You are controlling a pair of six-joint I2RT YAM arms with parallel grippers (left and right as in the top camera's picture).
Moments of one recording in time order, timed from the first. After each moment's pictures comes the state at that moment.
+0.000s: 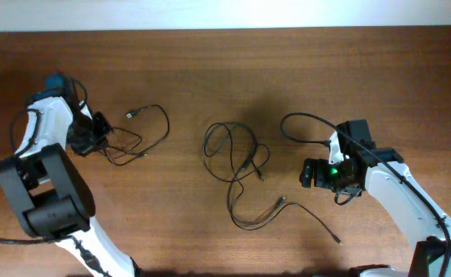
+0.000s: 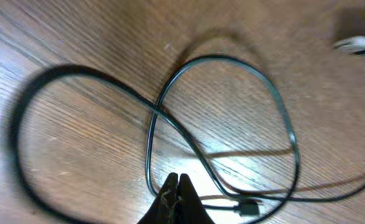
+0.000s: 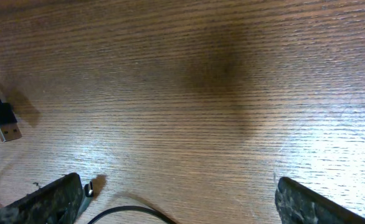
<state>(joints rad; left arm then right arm) 0.36 2.02 1.49 -1.01 0.10 -0.26 0.09 1.46 0.80 -0.74 -0.21 0.26</state>
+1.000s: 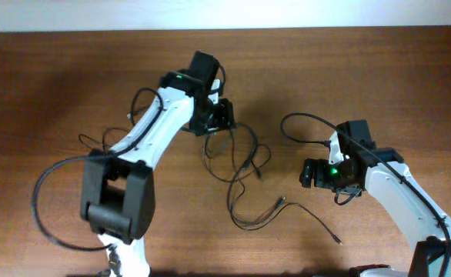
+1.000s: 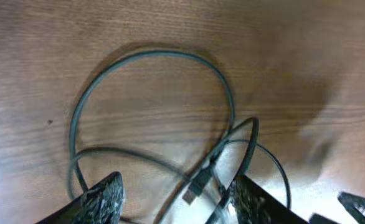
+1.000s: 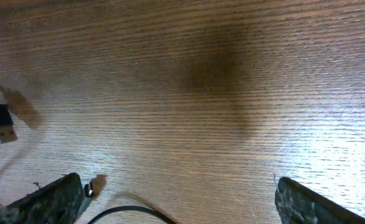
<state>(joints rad) -0.36 2.00 1.61 -0.94 0.30 -0.46 0.09 1.46 0.80 -0.74 -0.21 0.26</state>
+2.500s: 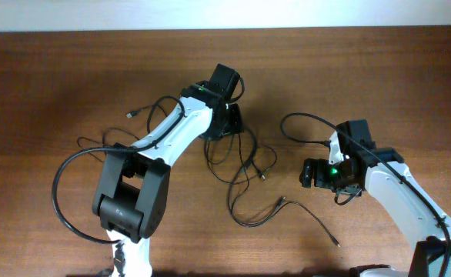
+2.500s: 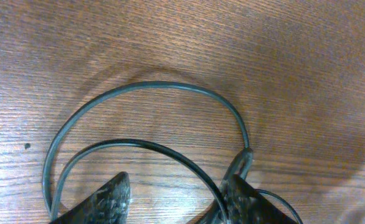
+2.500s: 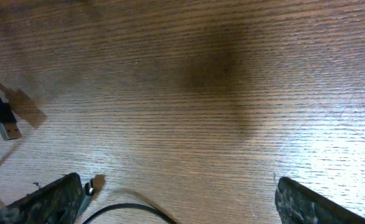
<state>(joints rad) -0.45 2.04 1.53 -0.78 0.12 -0.65 0.09 1.46 0.80 -0.74 -0.21 0.26</state>
